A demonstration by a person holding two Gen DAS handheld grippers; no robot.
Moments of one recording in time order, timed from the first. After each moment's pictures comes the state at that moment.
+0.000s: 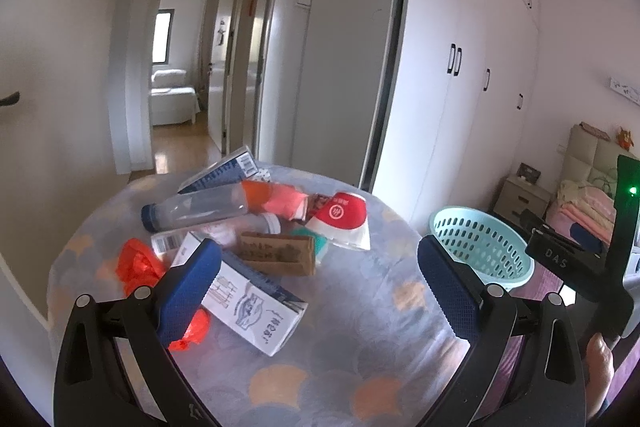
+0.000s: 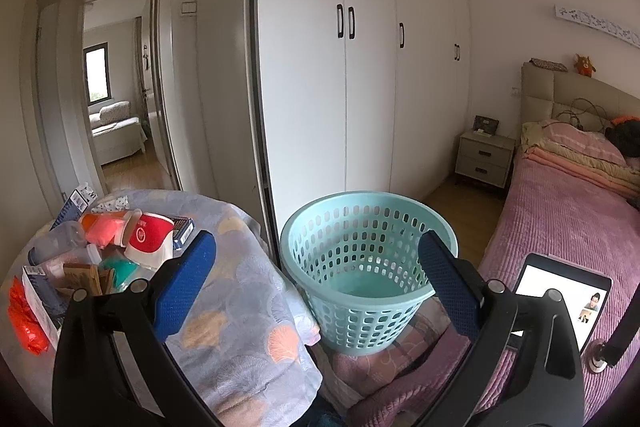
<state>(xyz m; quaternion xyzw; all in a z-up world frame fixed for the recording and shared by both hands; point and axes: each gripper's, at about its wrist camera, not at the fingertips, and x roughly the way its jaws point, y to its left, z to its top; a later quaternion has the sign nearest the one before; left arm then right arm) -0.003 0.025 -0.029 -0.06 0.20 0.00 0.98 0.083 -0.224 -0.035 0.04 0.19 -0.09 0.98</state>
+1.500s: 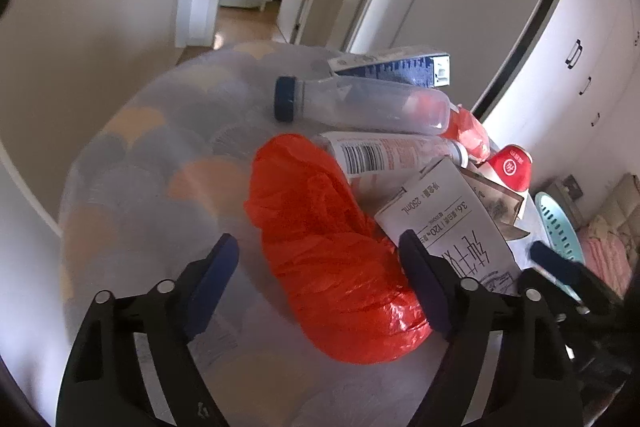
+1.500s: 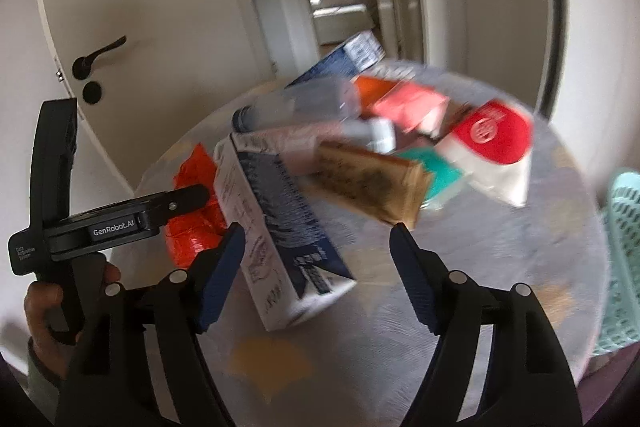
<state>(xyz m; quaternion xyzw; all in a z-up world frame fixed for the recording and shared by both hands) 0.049 0.194 -0.113 -0.20 0.37 0.08 0.90 0.139 -0.011 -0.100 -0.03 0.36 0.35 0.86</state>
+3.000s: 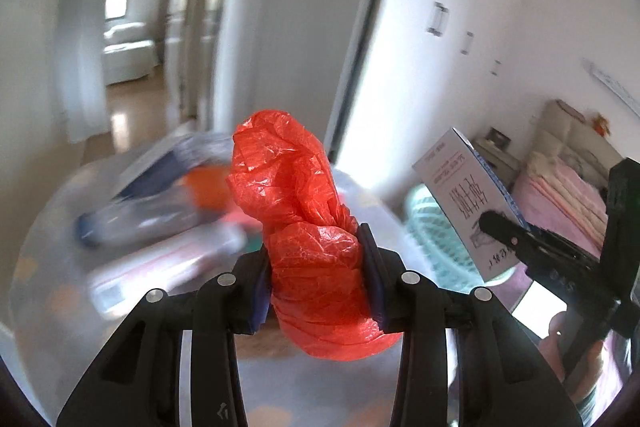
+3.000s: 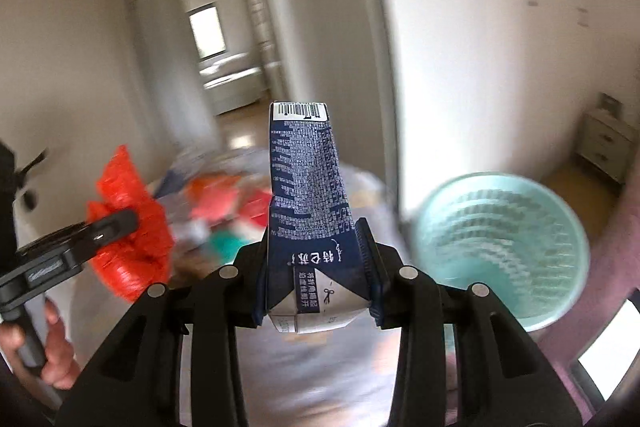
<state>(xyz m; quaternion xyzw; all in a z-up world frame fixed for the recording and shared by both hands) 0.101 0.019 -0.015 -0.08 0.29 -0.10 0.95 0.143 -0.214 -0.025 0.06 0.28 0.14 0.95</state>
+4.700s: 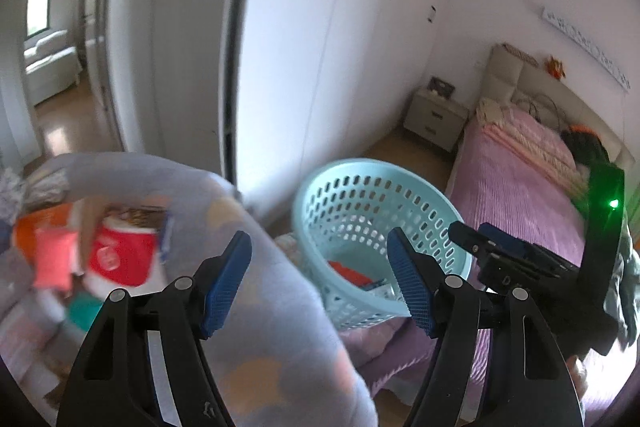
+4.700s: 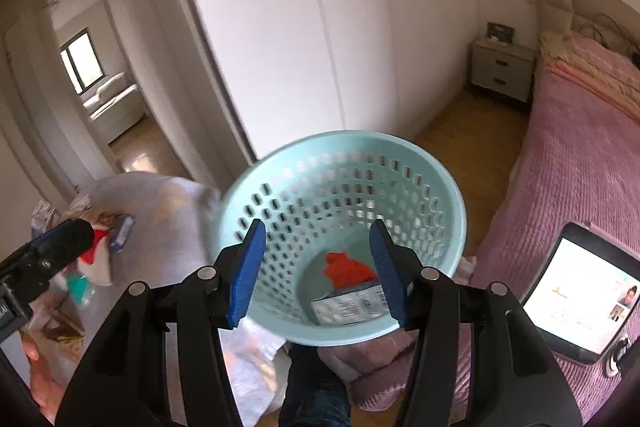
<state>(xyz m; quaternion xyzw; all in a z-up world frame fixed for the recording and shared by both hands) 0.190 -0.129 -0.043 -0.03 0.34 -0.21 0.92 0.184 -0.339 -0.062 0.13 0.34 -0.05 0.93</state>
